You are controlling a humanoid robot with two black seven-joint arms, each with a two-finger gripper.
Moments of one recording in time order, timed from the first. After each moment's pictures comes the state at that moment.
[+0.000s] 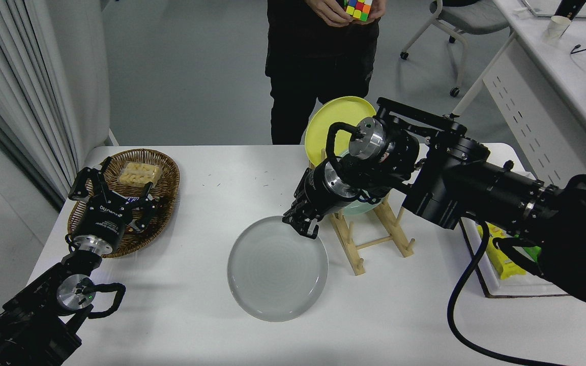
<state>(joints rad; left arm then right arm) -0.46 0.30 -1.06 -0.55 0.23 -0.56 -0.49 1.31 -0.01 0.21 0.82 0.61 -0.65 -0.74</state>
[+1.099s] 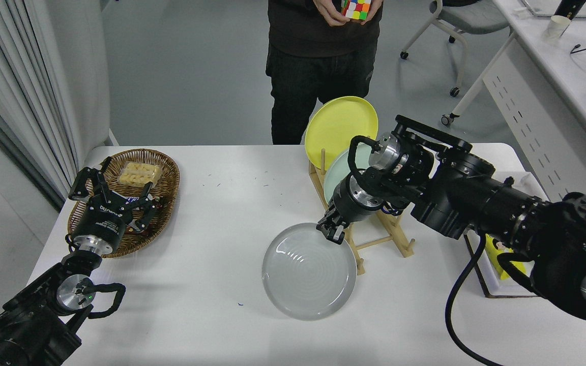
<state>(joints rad) -0.46 0.30 -1.06 -0.55 0.23 -0.56 -0.49 1.23 0.00 0.23 0.61 0.57 -0.66 -0.76</state>
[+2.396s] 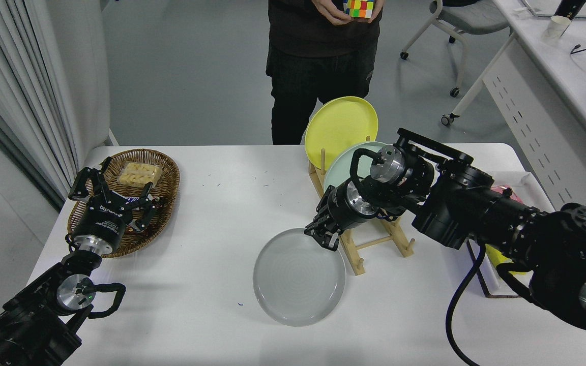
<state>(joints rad) -0.46 0.30 -1.06 -0.55 0.23 -0.56 -0.49 1.18 0.00 0.22 0.65 0.52 -0.46 -0.76</state>
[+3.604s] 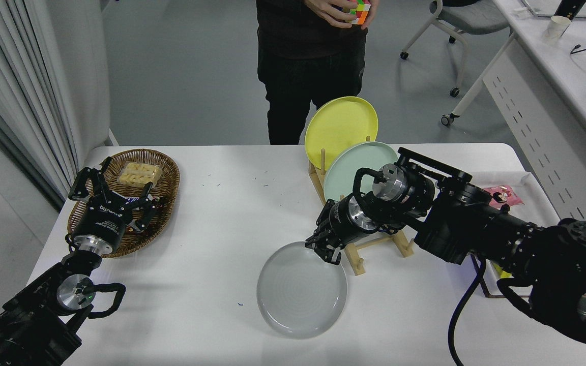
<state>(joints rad) -0.46 0.30 -1.06 -0.55 0.23 -0.56 -0.49 1.13 0.00 0.23 0.65 0.48 -0.39 -0.75</state>
